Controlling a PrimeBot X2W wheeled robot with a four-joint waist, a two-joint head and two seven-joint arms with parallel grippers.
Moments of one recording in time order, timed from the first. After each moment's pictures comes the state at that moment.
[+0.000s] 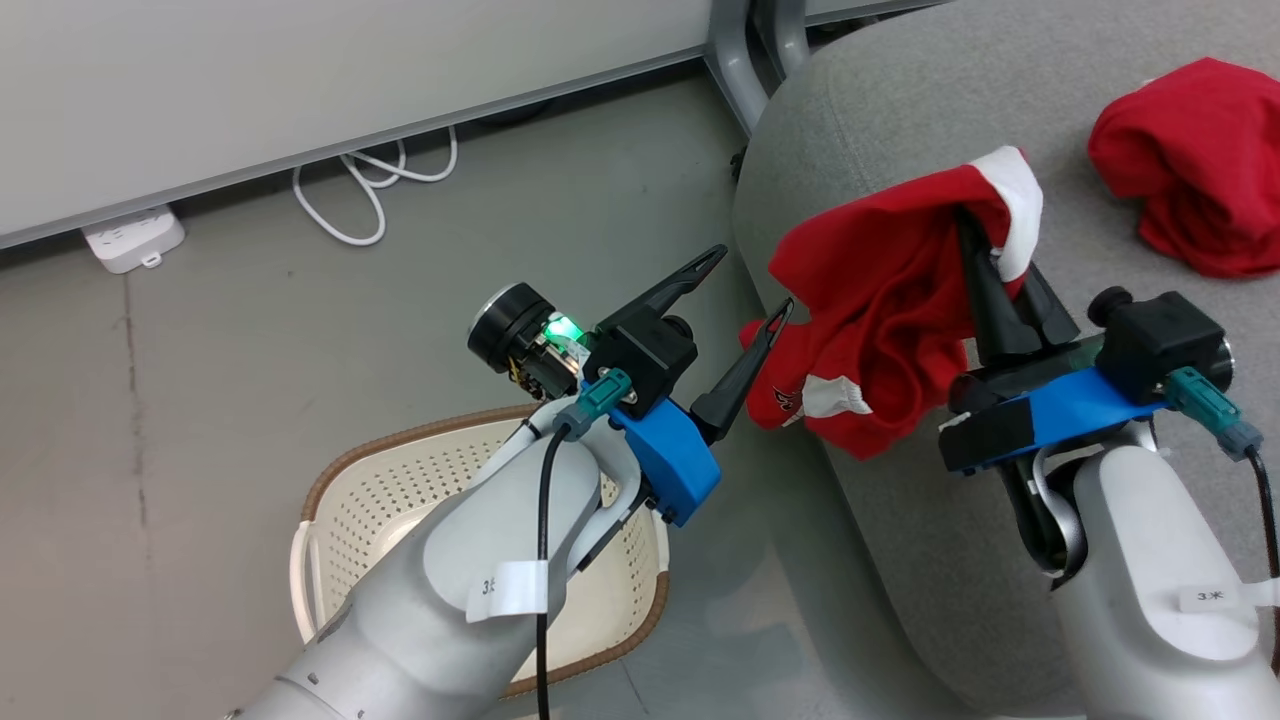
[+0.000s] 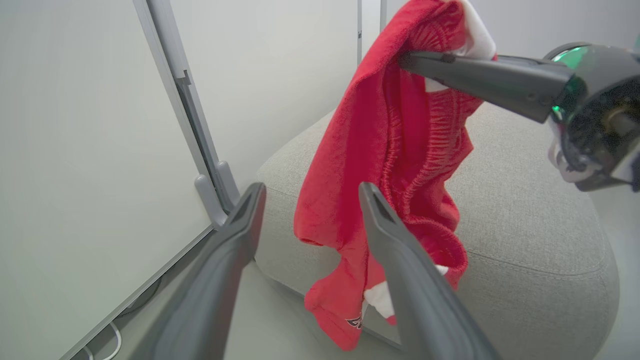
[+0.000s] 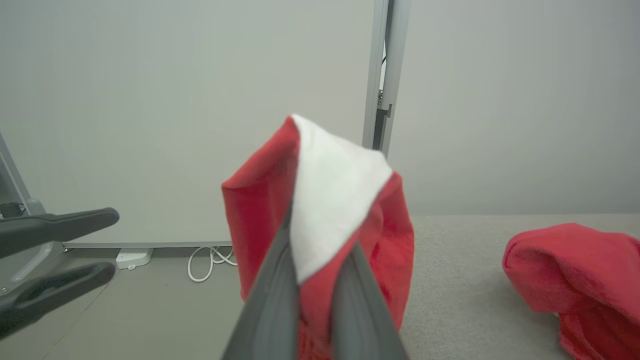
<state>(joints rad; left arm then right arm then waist) -0.79 0.06 -0.89 0.66 -0.42 -0.11 -0.26 -0.51 -0.12 0.11 0.35 0.16 0.13 -0.26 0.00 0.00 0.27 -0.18</state>
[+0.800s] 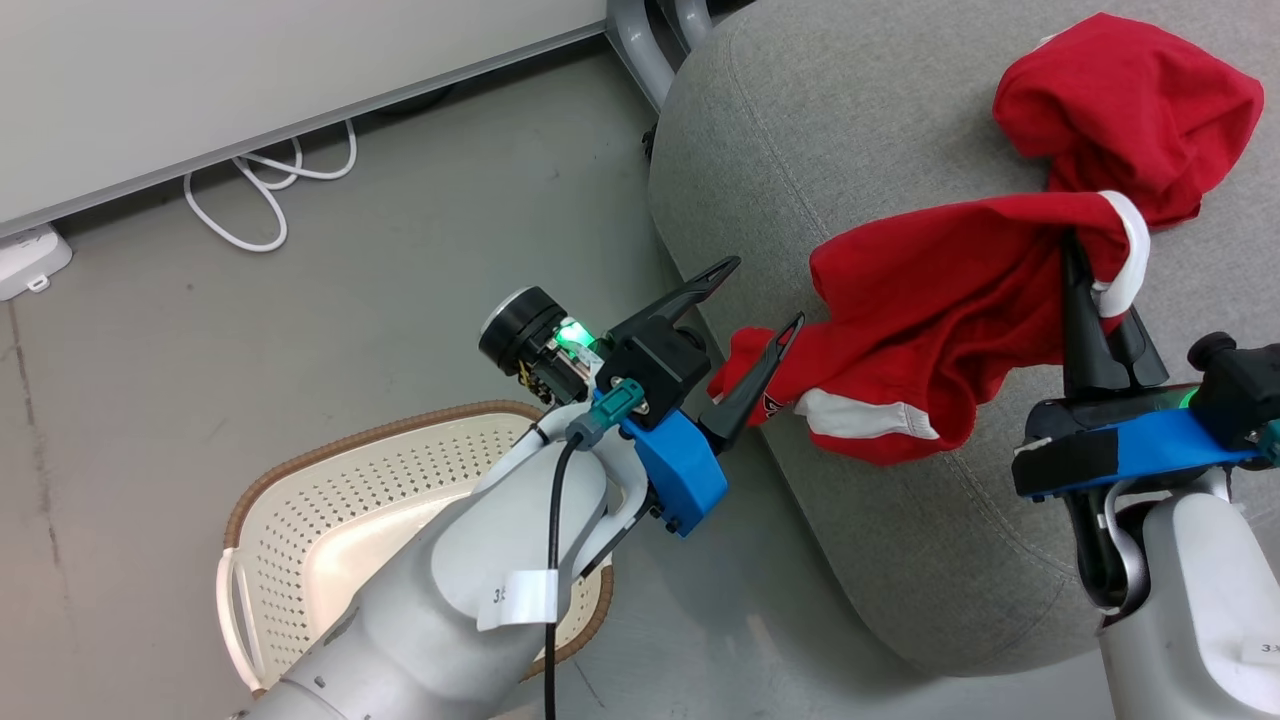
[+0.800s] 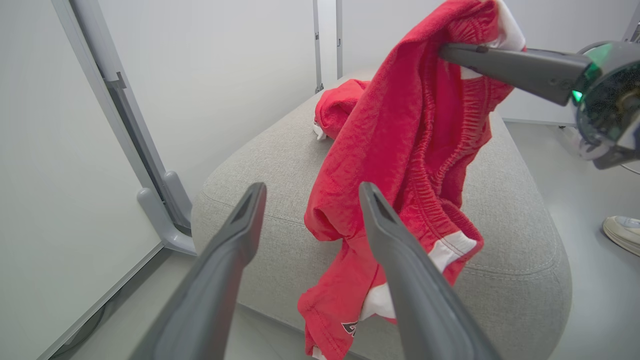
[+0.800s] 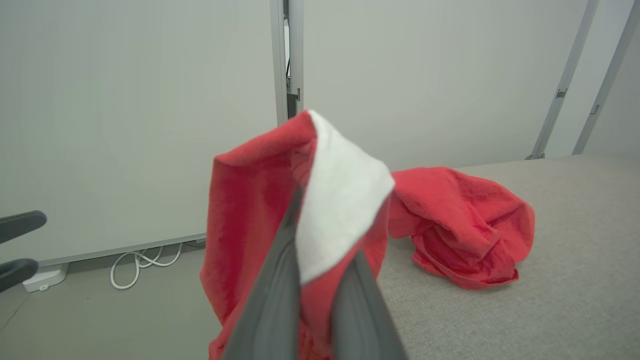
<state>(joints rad) -0.79 0.05 -0.90 0.66 -0.40 -0.12 -0.26 -0.41 -0.11 -0.05 0.28 0.15 0.13 -0.26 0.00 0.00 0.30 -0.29</state>
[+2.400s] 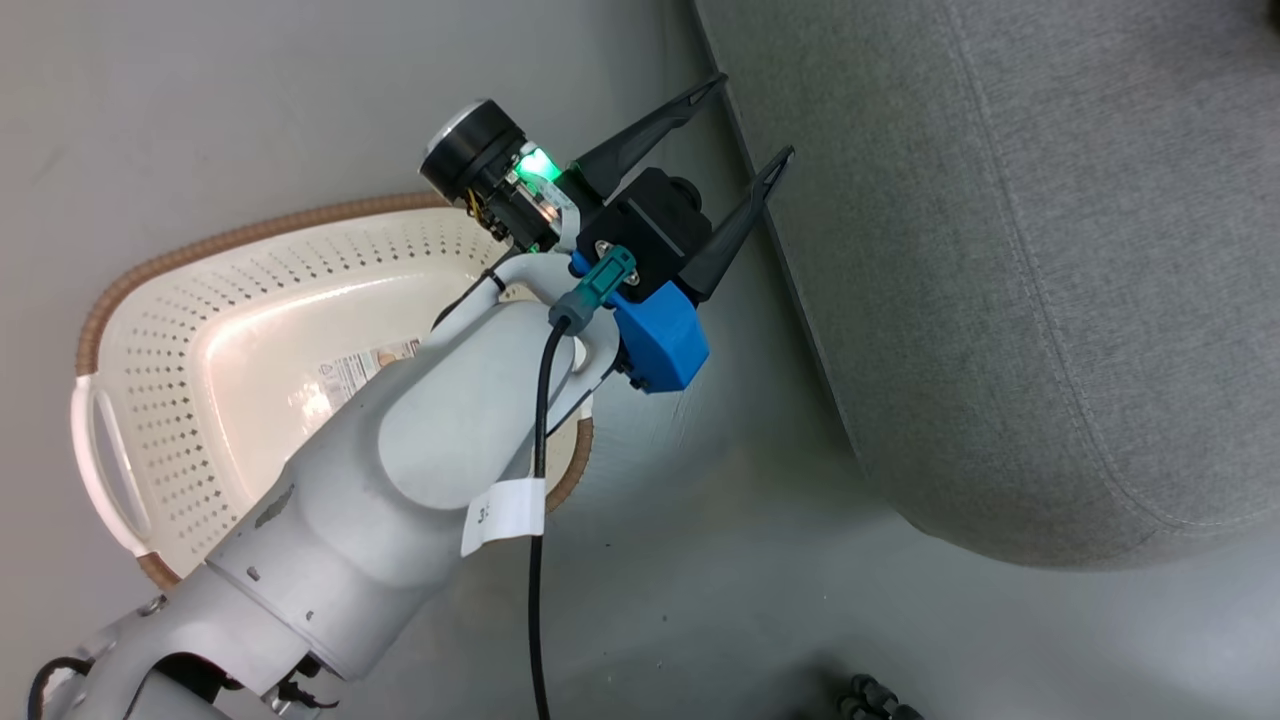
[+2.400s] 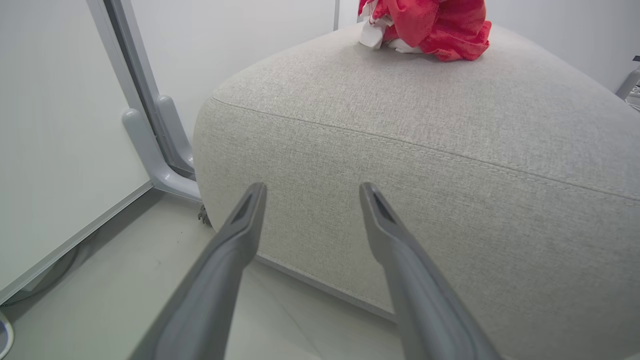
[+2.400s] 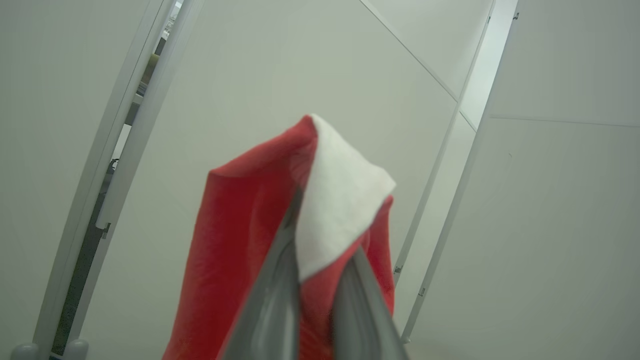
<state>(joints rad) -1.00 0.12 -0.90 0.61 -0.30 -0.10 -0.23 -1.12 -0.59 -0.40 0.35 0.18 0.13 -0.26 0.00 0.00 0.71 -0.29</state>
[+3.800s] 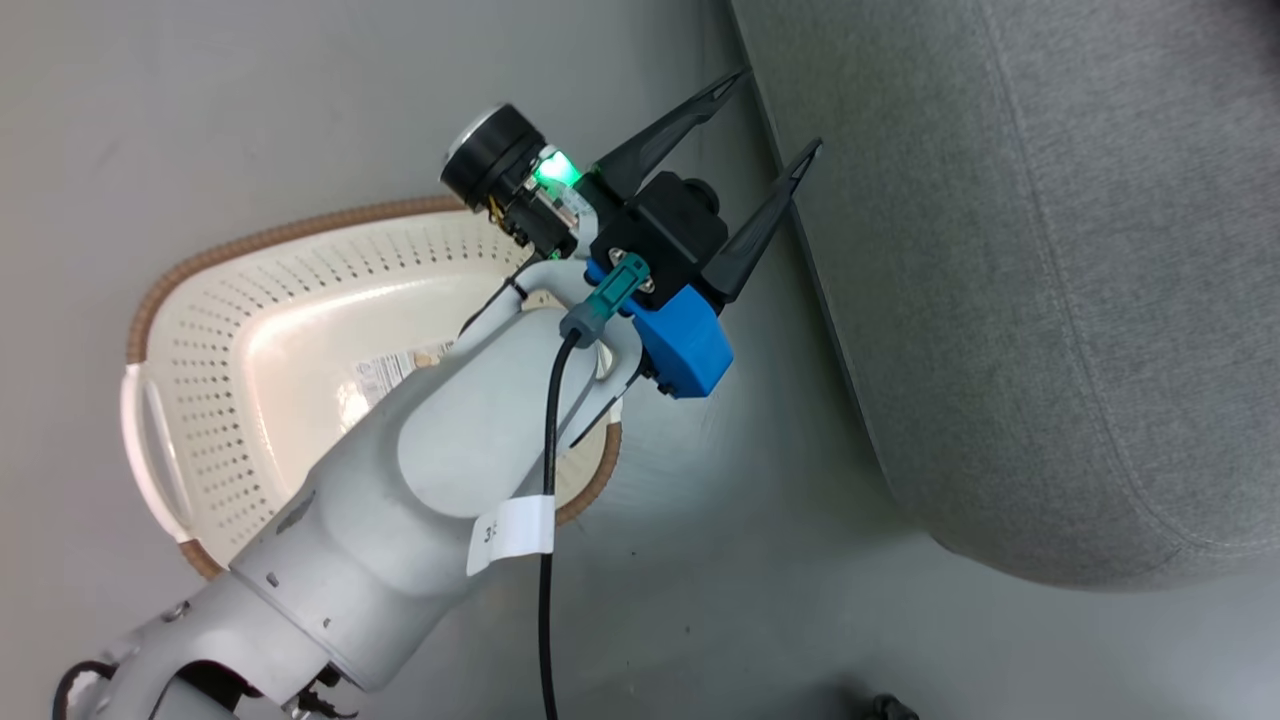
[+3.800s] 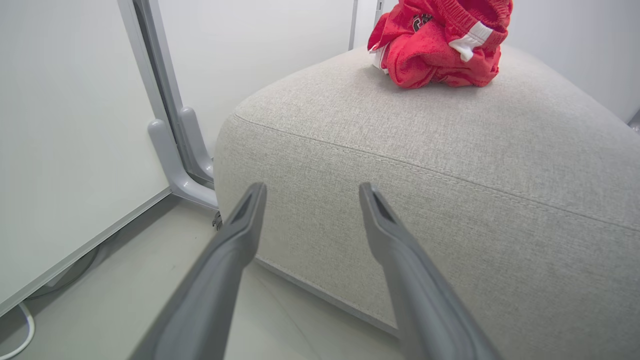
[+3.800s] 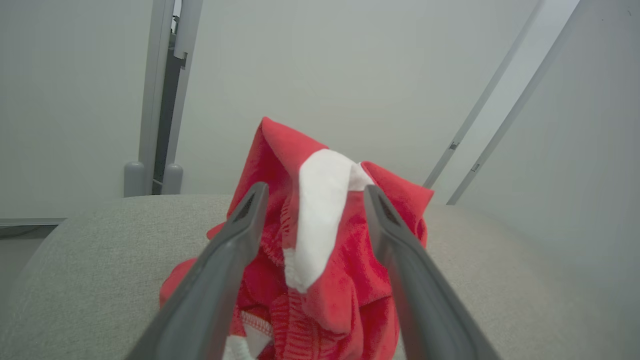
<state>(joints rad) -1.00 0.10 -0.91 0.59 -0.34 -0.06 -0.26 -0.75 -0.41 -0.35 0.36 0.11 0.13 -0.26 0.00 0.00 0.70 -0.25</state>
